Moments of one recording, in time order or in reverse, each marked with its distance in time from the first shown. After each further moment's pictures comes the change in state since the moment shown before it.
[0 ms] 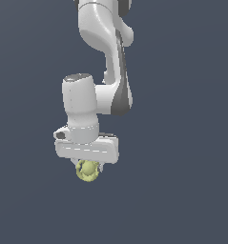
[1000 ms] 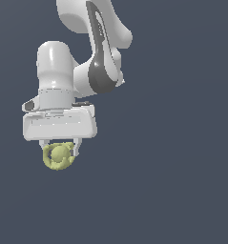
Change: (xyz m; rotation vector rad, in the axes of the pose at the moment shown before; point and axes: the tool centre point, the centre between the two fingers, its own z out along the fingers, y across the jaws) arm 0.065 0.041 -0.094 0.111 0.345 -0.030
